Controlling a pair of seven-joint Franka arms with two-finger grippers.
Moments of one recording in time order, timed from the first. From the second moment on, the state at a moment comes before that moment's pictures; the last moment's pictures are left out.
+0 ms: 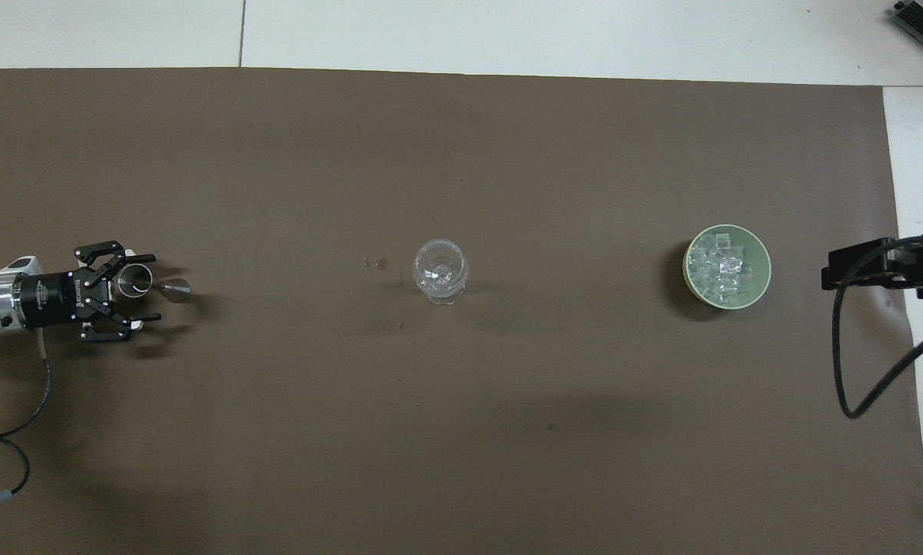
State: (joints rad) left arm 0.42 0.54 0.04 -1.93 -1.15 1.56 -0.65; right arm 0.03 -0.08 -0.03 -1.59 -0.01 1.50 0.11
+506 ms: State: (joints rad) left arm 0.42 0.54 0.04 -1.93 -1.15 1.56 -0.65; right arm 0.03 -0.08 -0.03 -1.59 -0.01 1.50 0.11
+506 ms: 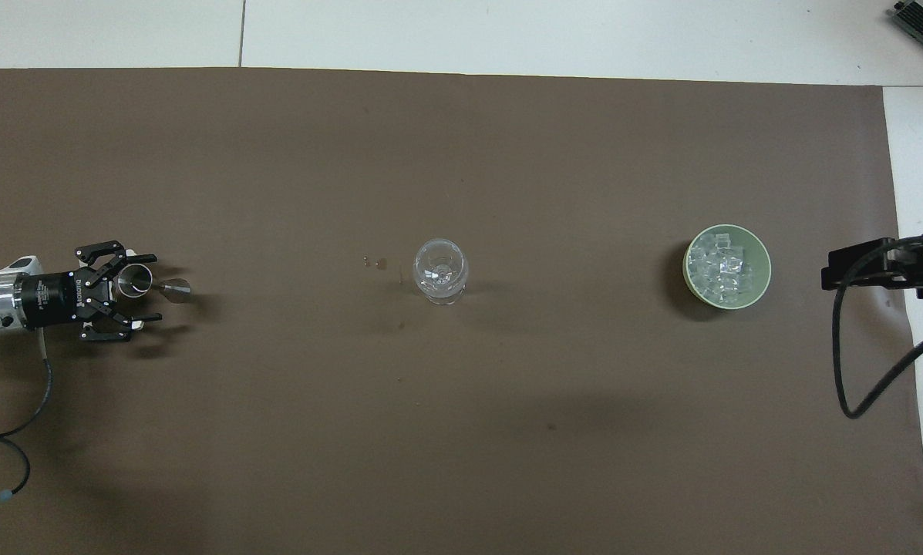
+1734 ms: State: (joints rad) left arm 0.42 0.54 0.04 -1.93 -1.15 1.56 -0.62; right arm 0.03 -0.08 -0.03 -1.59 -0.01 1.50 0.11
